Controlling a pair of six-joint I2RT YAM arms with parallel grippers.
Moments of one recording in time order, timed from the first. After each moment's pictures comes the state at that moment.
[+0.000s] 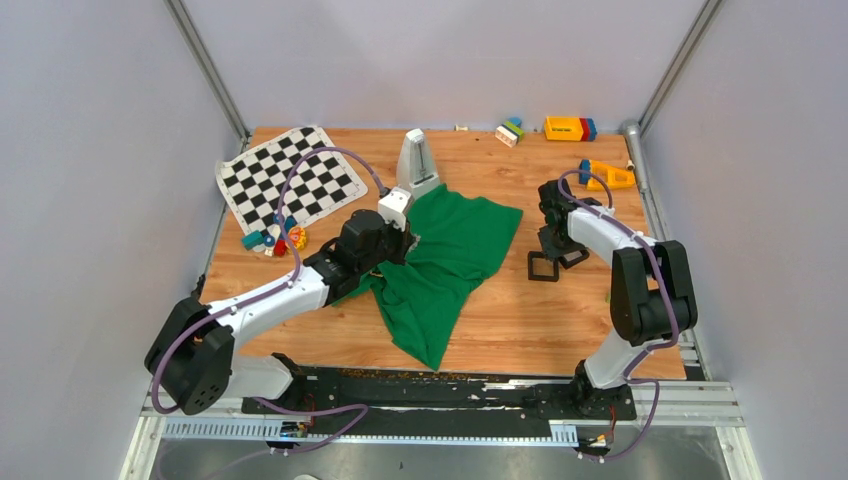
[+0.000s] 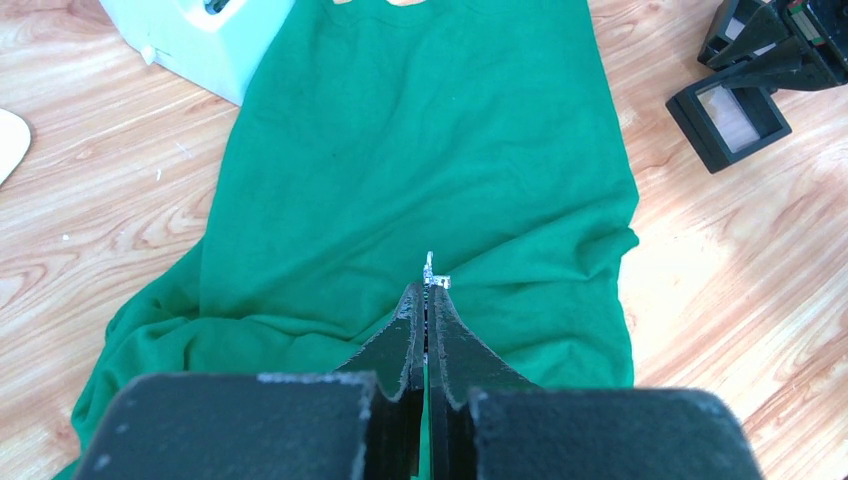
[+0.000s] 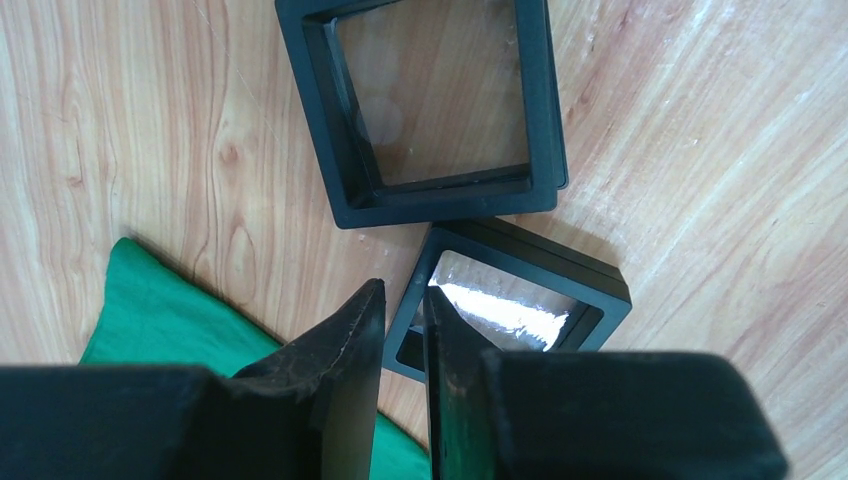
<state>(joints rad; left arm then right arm) -0.70 1.29 0.74 0.15 -0.04 -0.18 0.18 1.68 1.07 -0.69 0.35 1.50</state>
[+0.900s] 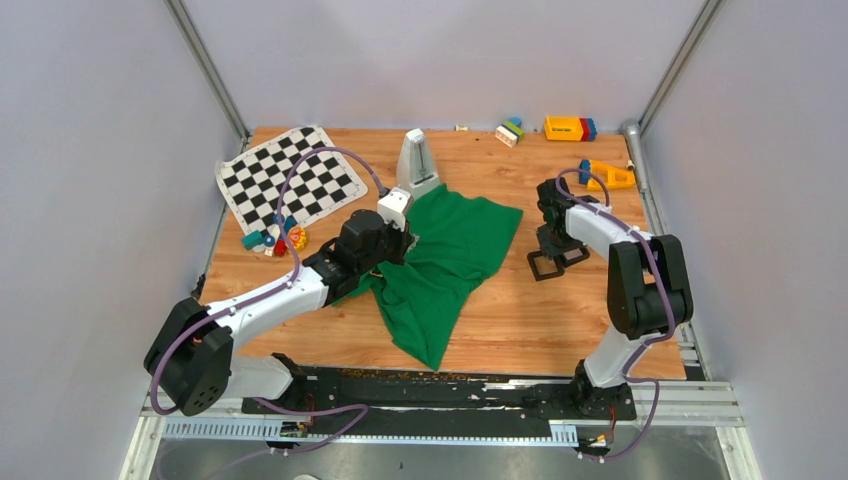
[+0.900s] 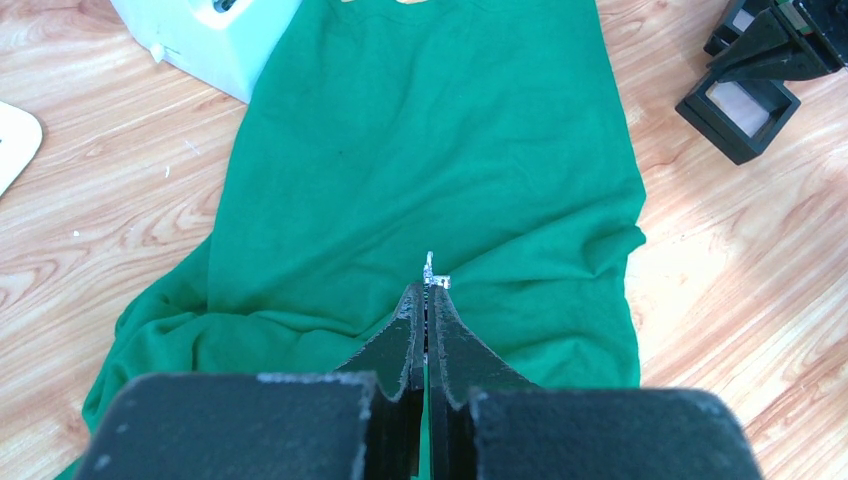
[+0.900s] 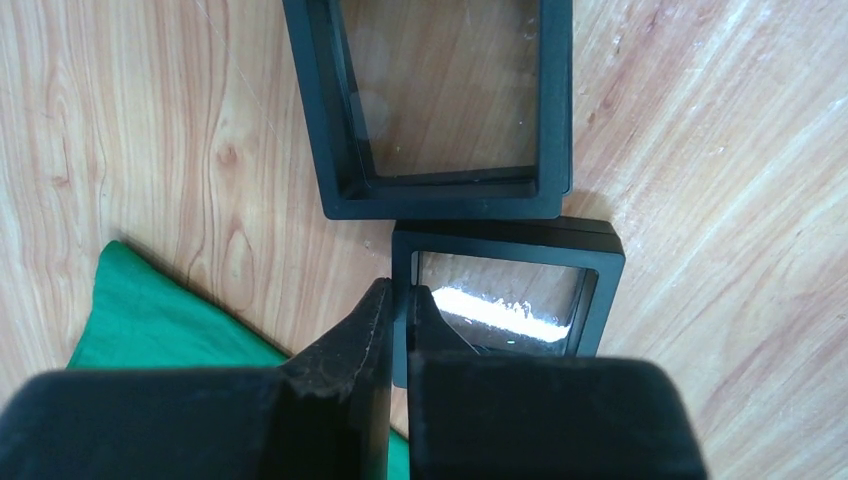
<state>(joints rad) -0.70 1.28 0.74 0.13 -0.05 -0.17 0.17 1.72 1.09 -0.69 0.34 1.49</state>
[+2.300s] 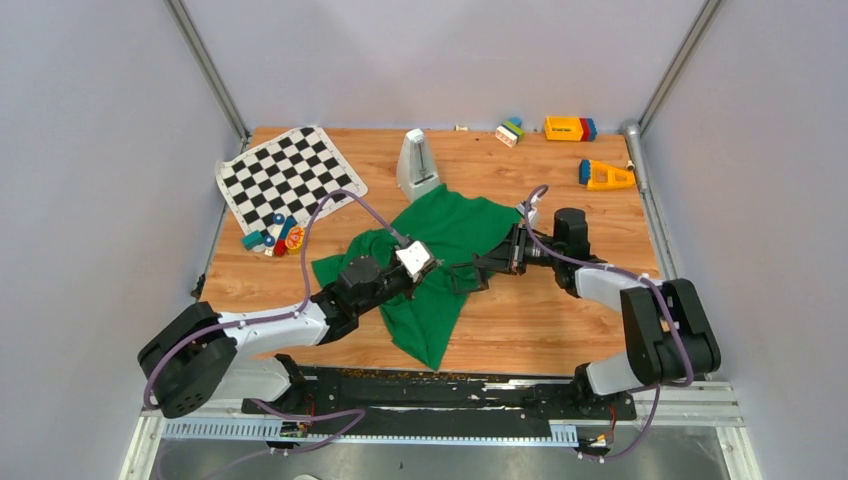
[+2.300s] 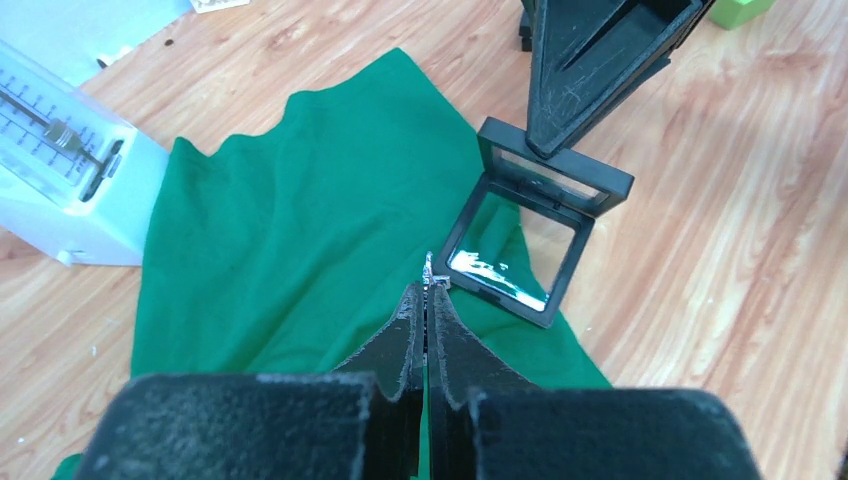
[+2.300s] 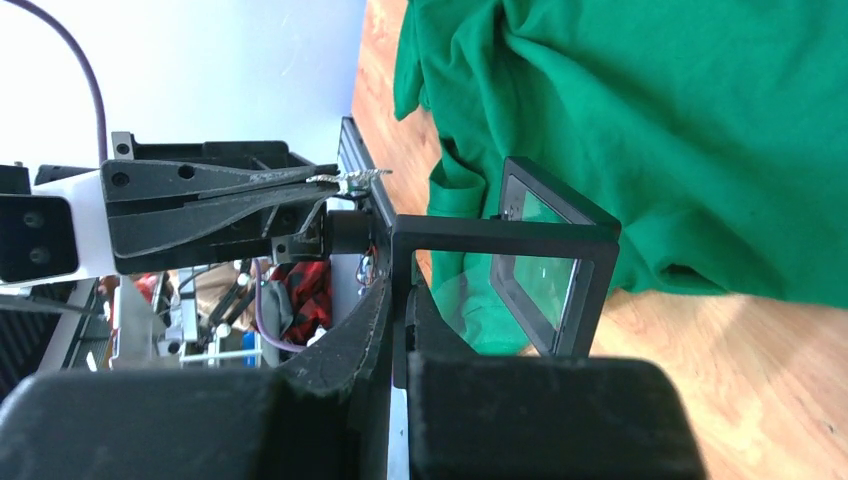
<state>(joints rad) -0.89 1.22 0.46 0.60 0.04 0.11 0.19 1.40 0.55 0.38 -1.01 0.82</state>
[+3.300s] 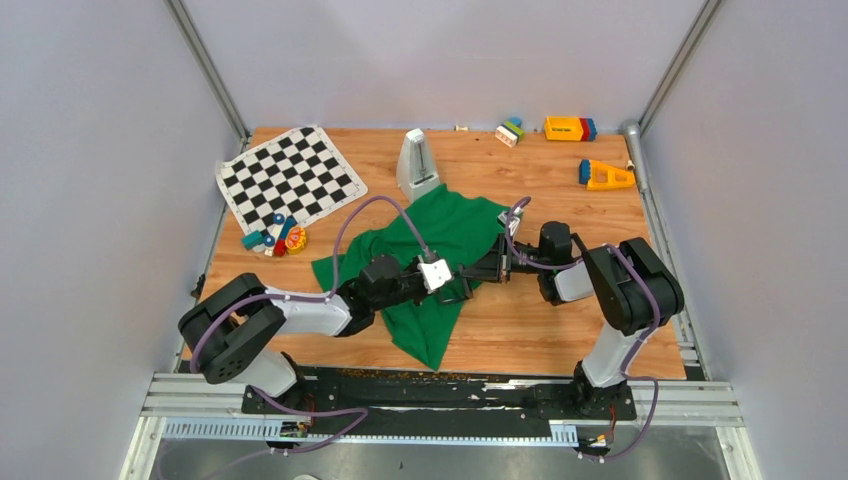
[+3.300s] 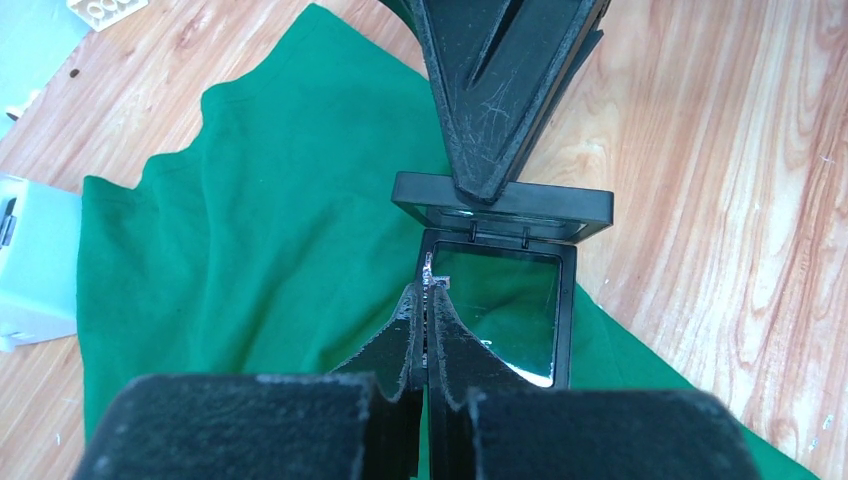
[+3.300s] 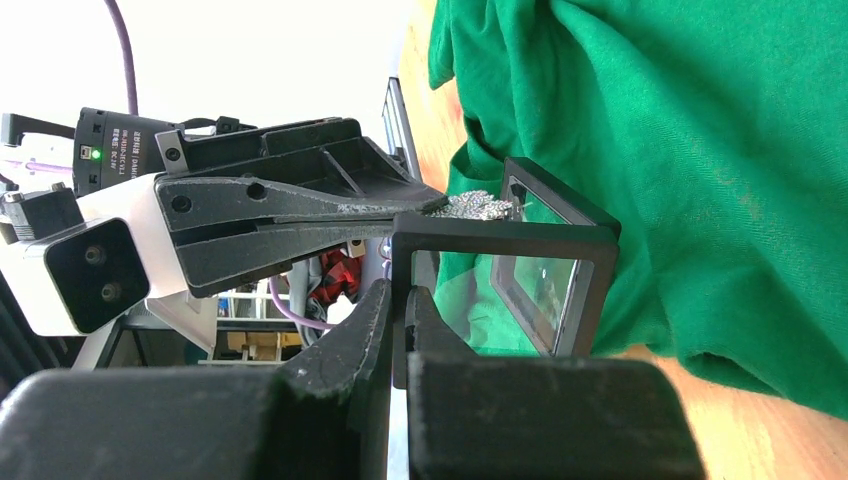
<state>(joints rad) -0.89 1.48 0.47 0.74 0.19 0.35 0.26 1.76 0.48 1.06 -1.13 1.08</state>
